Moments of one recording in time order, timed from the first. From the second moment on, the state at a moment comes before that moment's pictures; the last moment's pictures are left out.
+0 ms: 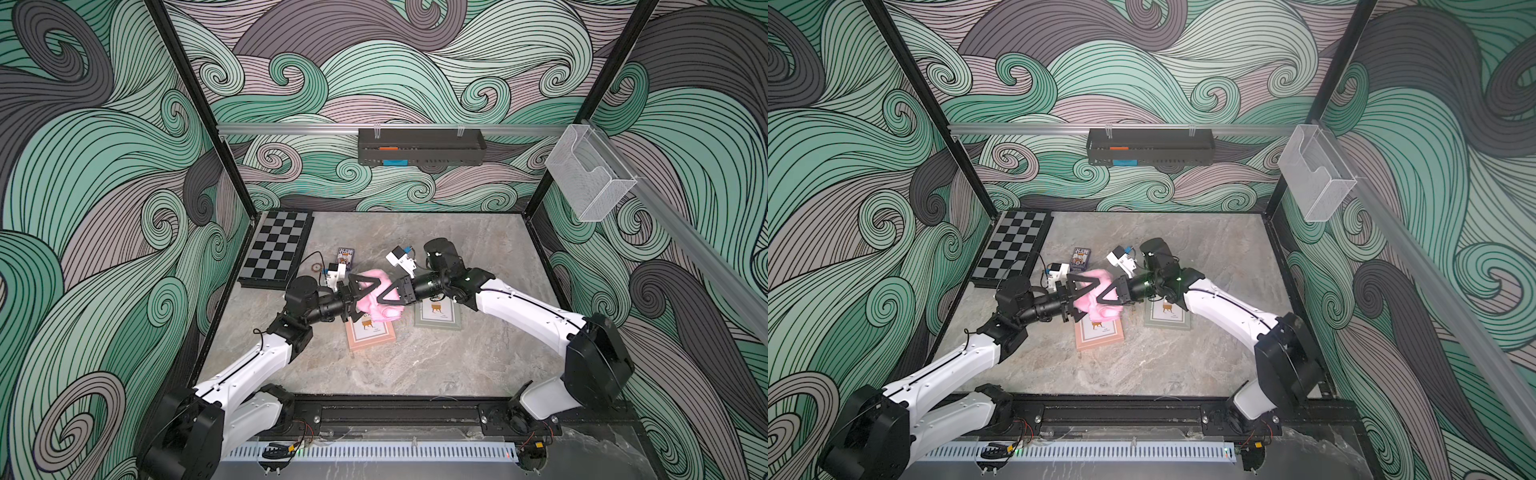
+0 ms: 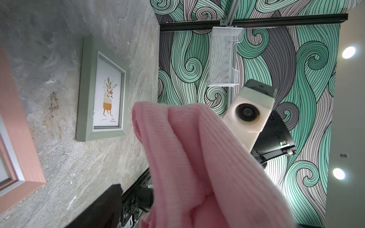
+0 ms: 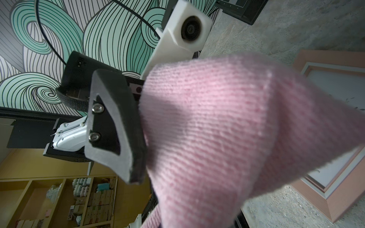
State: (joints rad) left arm -0.41 1.06 0.46 0.44 0.73 -1.40; right arm 0.66 1.54 1.11 -0.22 -0.92 0.65
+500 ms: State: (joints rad) left arm -0.41 1.08 0.46 0.48 0.72 -1.43; right arm 0.67 1.56 1.11 -0.21 -0.93 0.65
